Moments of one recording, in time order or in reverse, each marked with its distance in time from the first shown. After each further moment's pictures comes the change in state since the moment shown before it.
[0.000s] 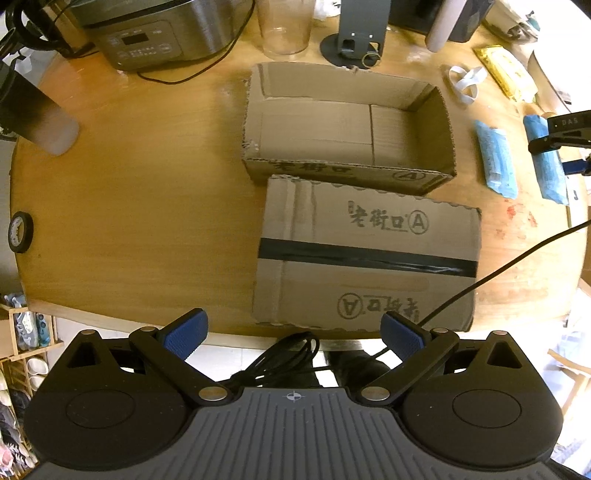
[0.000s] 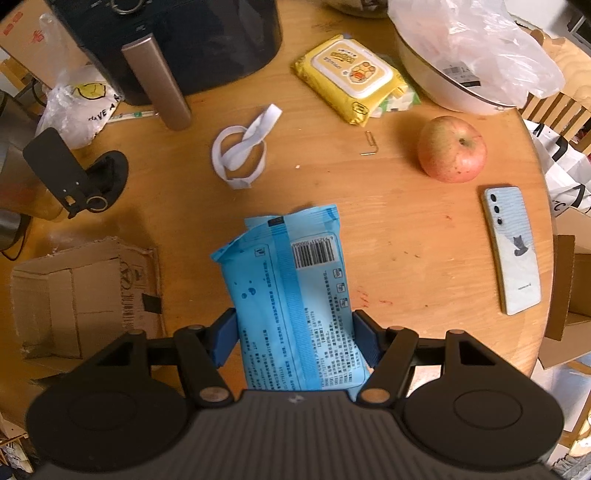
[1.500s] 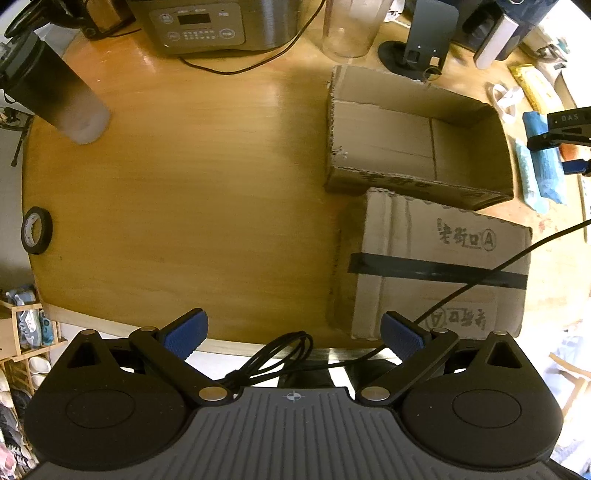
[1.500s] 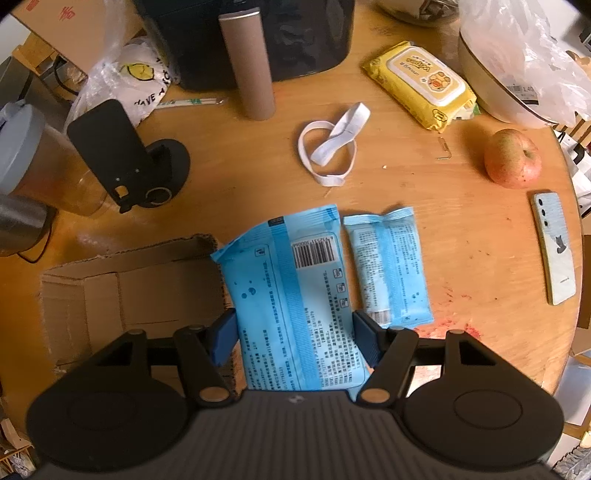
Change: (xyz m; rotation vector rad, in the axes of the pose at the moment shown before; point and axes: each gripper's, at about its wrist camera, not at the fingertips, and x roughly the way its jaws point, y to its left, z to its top) left arm 0.013 0.086 0.015 -0.022 0.014 -0.013; right arm 0.010 0.099 -0.003 0.005 -0.005 -0.005
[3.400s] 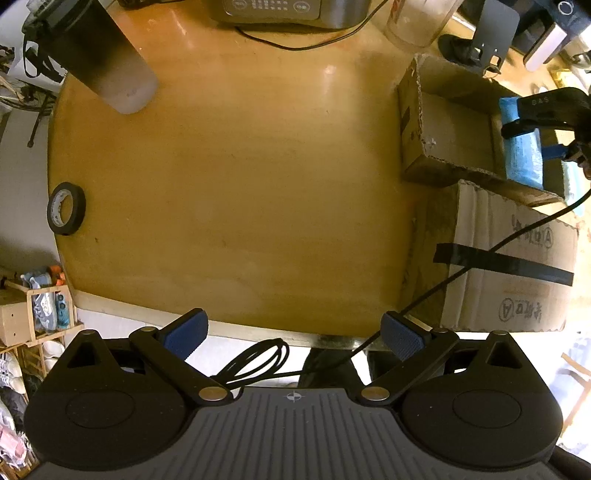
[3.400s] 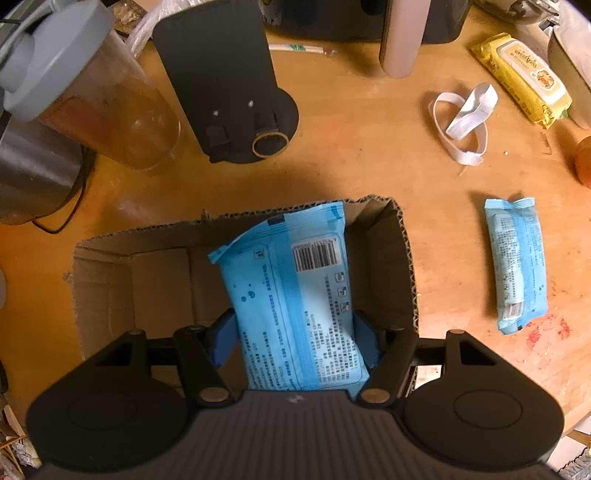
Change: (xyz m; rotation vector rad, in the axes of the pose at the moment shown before) left arm 0.015 0.064 -0.003 -0.037 0.053 0.045; right arm 0.060 0.107 -0.011 -0.069 0.047 0.038
